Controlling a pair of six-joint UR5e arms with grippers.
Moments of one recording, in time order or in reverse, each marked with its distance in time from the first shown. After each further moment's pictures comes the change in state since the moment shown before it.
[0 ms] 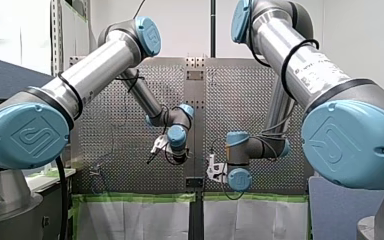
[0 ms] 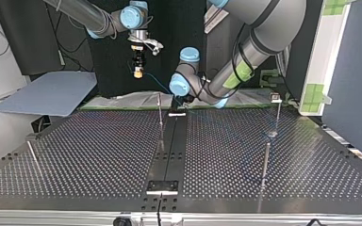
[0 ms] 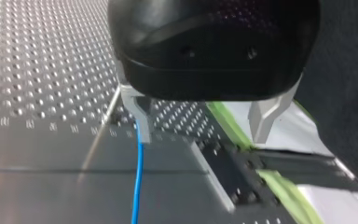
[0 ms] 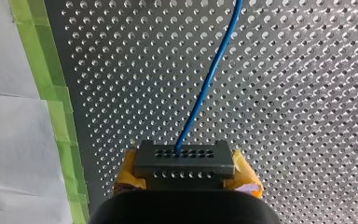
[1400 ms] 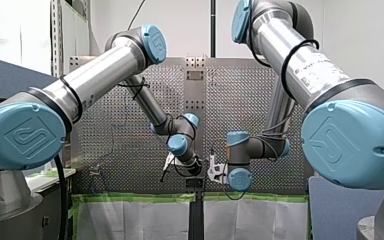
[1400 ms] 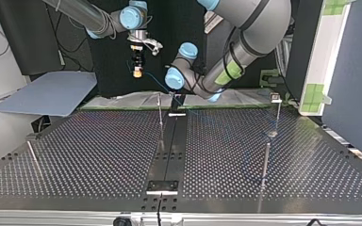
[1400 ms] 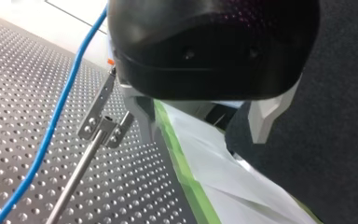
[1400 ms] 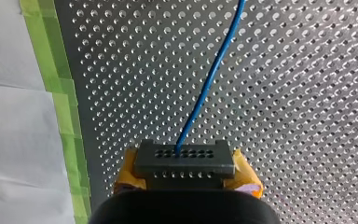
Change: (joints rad) left arm -0.037 -0.066 0.004 0.026 0.274 -0.161; right arm -0.006 0.000 0.000 0.020 0.003 -0.019
